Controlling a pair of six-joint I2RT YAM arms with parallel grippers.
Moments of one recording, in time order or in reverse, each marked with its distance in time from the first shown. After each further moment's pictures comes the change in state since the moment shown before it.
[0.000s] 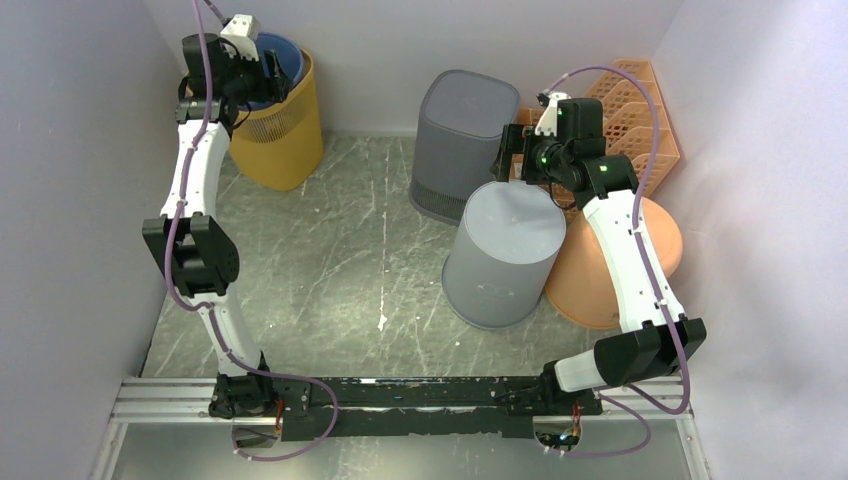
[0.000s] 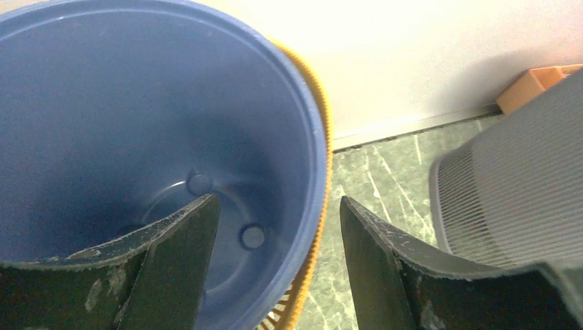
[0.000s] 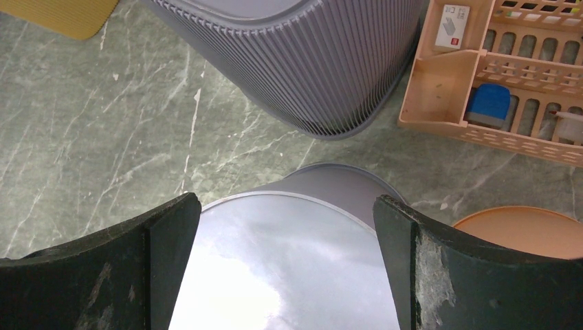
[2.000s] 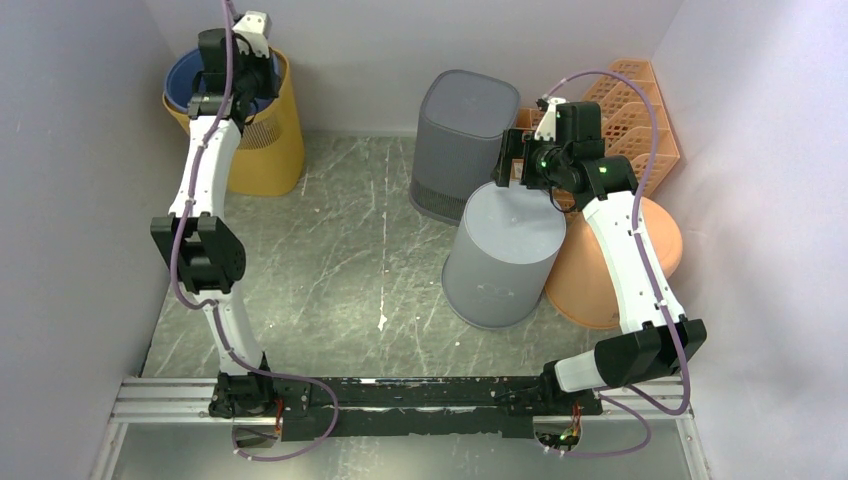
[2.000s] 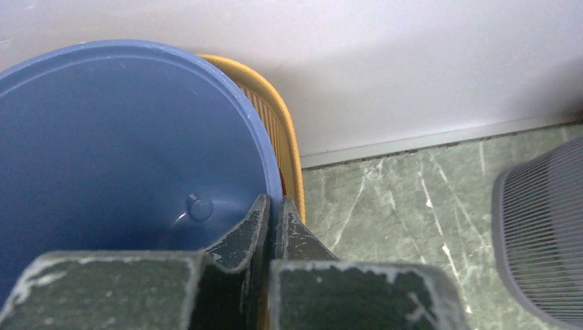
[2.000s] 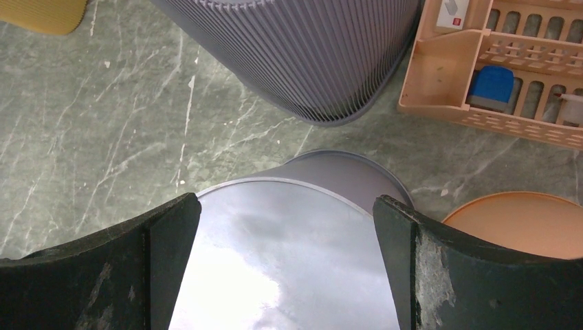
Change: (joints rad) left arm -0.066 0.027 0.068 -0.056 -0.219 0.095; right arm 0.000 -0.006 -0.016 -0.030 0.005 0.000
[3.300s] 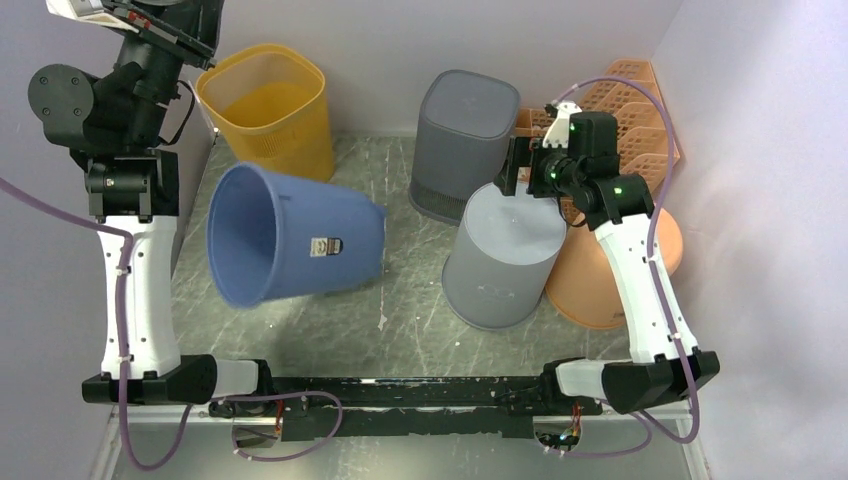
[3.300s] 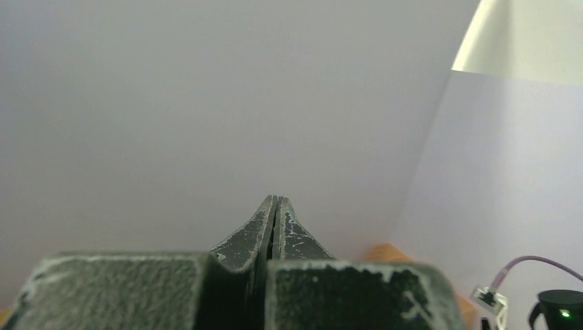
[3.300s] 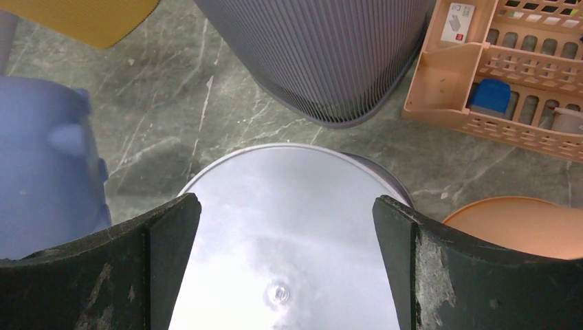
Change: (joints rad) left arm 0.005 -0.707 -0.257 0.469 0.193 -0.625; right arm 0.000 -0.109 -0.051 0.014 -0.035 -0.025
